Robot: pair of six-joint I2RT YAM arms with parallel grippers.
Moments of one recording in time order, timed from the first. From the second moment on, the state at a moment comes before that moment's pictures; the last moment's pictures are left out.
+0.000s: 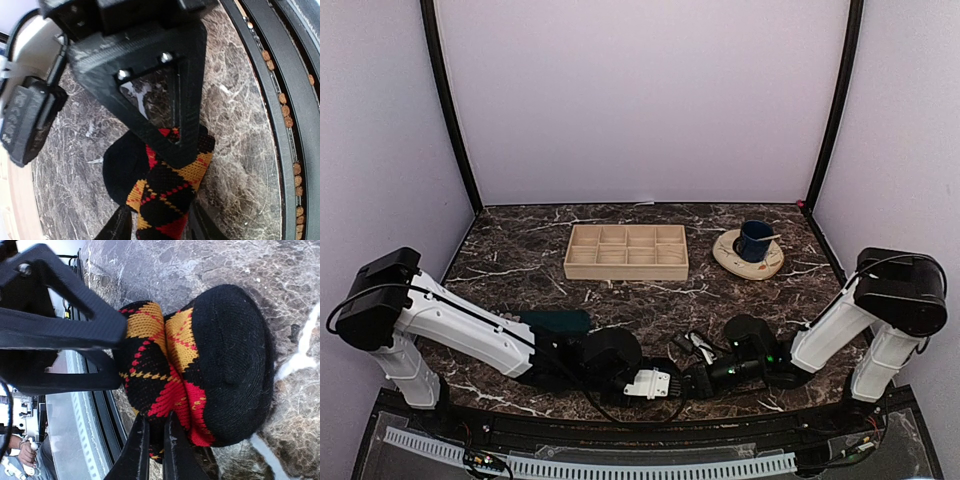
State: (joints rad) left arm -1.35 1.70 0.86 0.01 -0.18 0.57; right arm 1.08 1.70 0.35 0.77 -0.47 0.71
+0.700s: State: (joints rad) left arm -1.35 1.78 0.86 0.05 -0.21 0.63; right arm 1.06 1.73 0.35 0.82 -0.53 0.74
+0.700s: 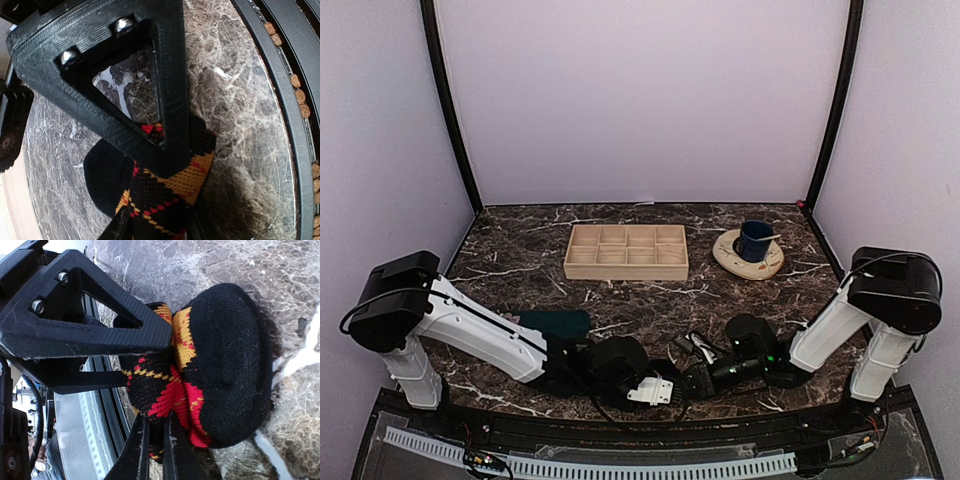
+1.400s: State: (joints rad) left arm -1.33 1.82 0.96 -0.10 -0.15 0.60; right arm 1.03 1.71 0.34 0.77 -0.55 0.73
